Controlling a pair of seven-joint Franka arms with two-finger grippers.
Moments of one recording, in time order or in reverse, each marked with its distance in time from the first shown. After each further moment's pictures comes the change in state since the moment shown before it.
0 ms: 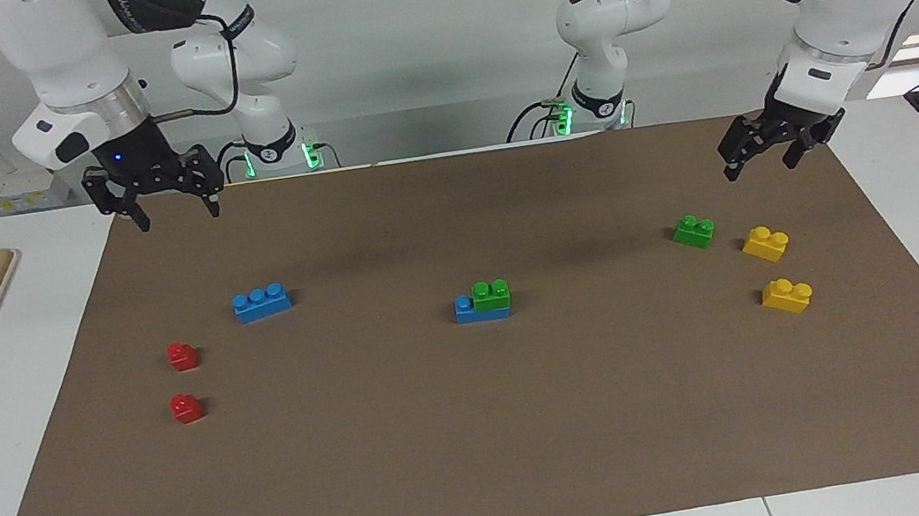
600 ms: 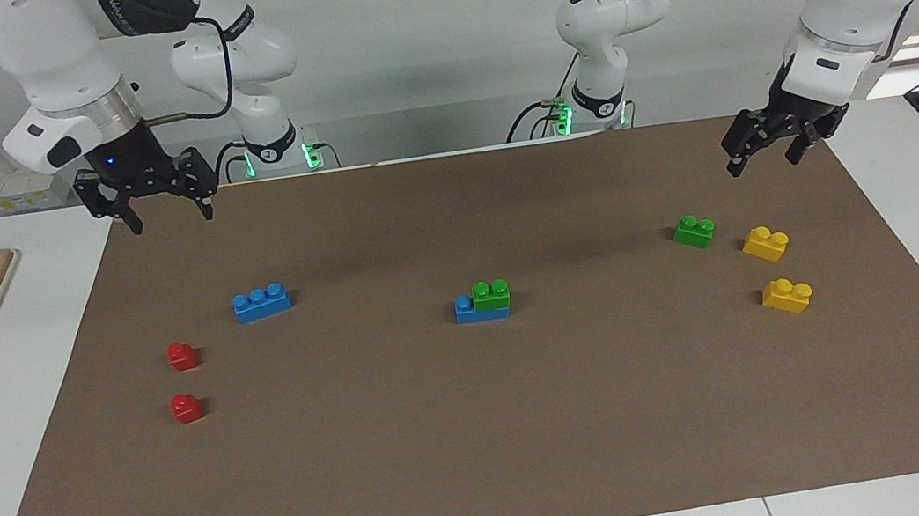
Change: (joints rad) left arm 0.000 0.000 0.000 0.009 0.000 -0.009 -0.005; right arm -0.004 0.019 0.000 0.006 -0.007 -0.006 0.000
